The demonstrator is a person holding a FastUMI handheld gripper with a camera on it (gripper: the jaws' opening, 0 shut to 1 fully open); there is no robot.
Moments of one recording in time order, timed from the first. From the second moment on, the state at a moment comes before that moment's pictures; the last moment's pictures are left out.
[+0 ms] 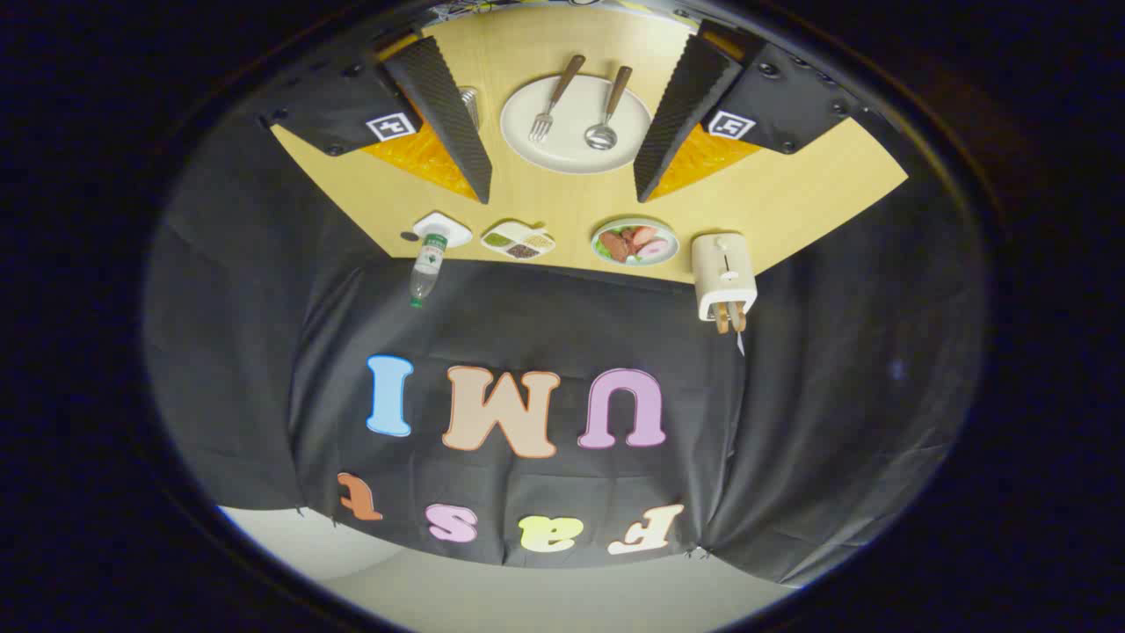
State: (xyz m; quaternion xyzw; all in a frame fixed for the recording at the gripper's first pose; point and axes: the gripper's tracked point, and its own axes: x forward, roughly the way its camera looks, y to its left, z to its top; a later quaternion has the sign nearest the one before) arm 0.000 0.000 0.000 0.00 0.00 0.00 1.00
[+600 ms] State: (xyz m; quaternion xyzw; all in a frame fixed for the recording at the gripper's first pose) arm 0.001 -0.011 0.001 0.02 0.00 -0.01 1.00
